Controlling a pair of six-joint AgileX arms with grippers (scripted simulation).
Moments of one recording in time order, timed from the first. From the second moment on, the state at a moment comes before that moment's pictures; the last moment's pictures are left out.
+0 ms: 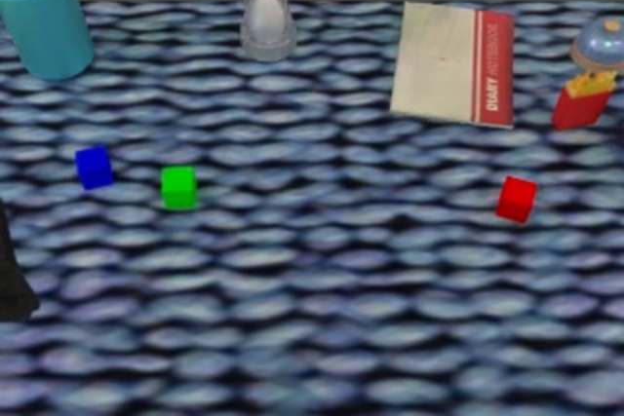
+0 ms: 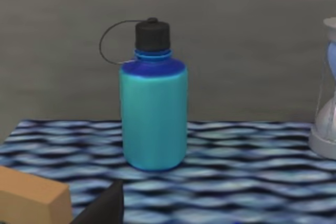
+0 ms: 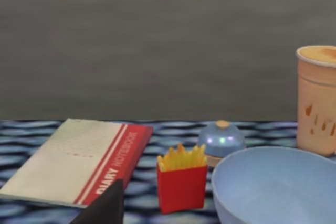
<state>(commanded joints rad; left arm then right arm) 0.00 0.00 0.00 0.00 0.00 0.00 0.00 0.00 0.00 0.00 0.00 0.00</state>
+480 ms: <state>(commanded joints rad) 0.00 0.00 0.00 0.00 0.00 0.00 0.03 0.22 0.21 -0.13 0.00 -0.11</state>
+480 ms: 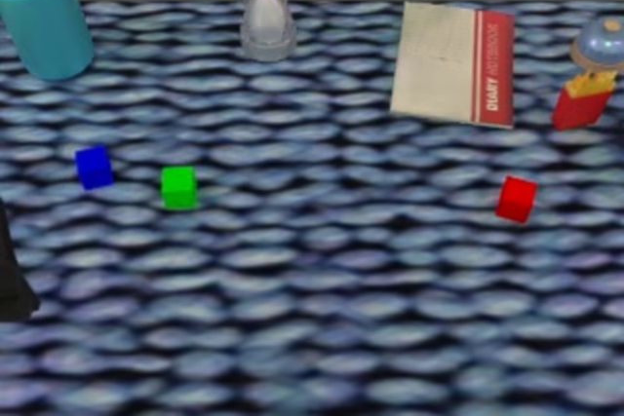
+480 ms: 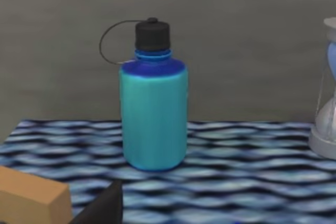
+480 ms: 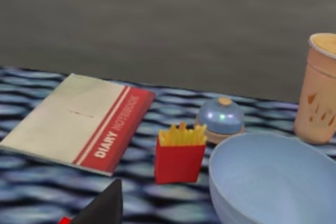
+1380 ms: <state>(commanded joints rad) 0.00 0.00 0.00 0.00 0.00 0.00 0.21 1.76 1.35 -0.89 0.00 -0.75</state>
